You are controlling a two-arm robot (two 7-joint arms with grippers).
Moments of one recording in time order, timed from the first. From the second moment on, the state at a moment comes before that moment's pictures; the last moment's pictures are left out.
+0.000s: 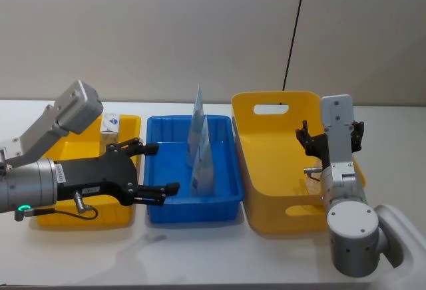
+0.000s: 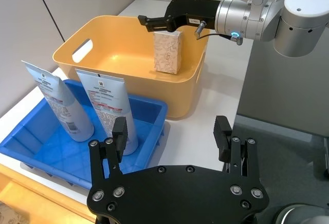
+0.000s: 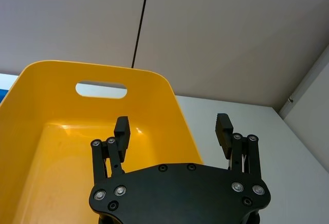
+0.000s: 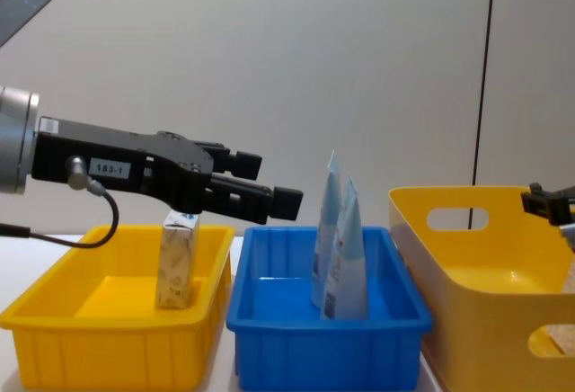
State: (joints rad) left arm -0.49 0.60 0.51 -1.58 -0.47 0.25 -0.84; right arm 0.32 0.20 -0.37 -1.37 0.05 0.21 -0.44
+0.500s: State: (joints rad) left arm -0.49 0.60 0.51 -1.58 -0.47 0.25 -0.84; right arm 0.32 0.20 -0.37 -1.36 0.05 0.21 -0.45
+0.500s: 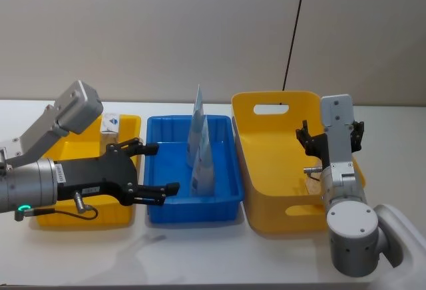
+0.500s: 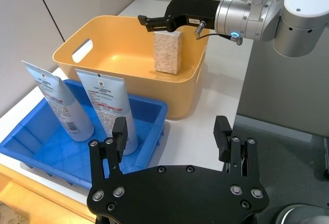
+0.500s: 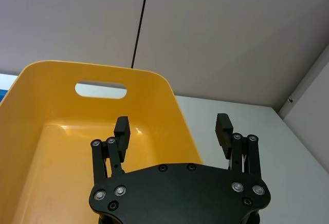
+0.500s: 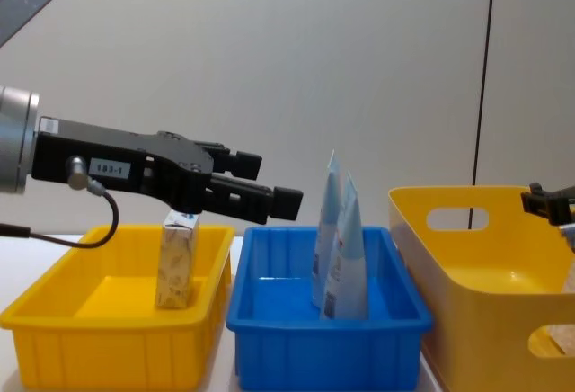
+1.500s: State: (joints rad) left arm -0.49 0.60 0.51 -1.58 -0.47 0.25 -0.84; right arm 0.29 0.32 -0.35 -1.54 0.18 0.26 -0.11
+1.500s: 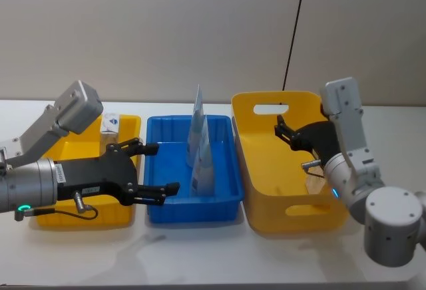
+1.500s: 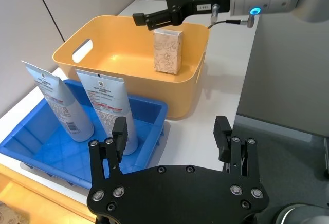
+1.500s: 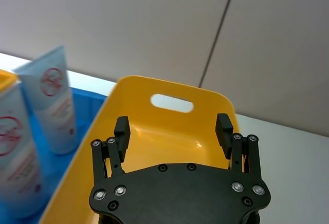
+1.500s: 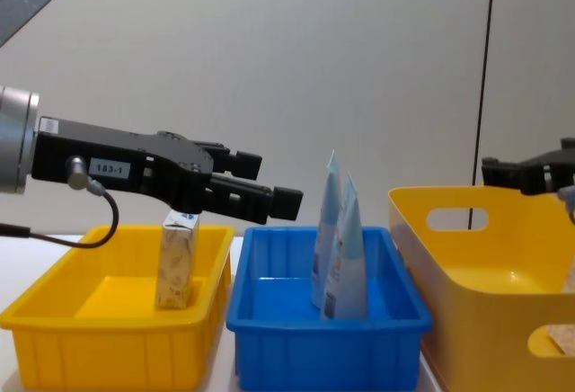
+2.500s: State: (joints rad) left arm -0.49 0.60 0.51 -1.58 -0.47 0.25 -0.84; right arm 0.24 0.34 -0.35 -1.76 0.33 0.50 0.09
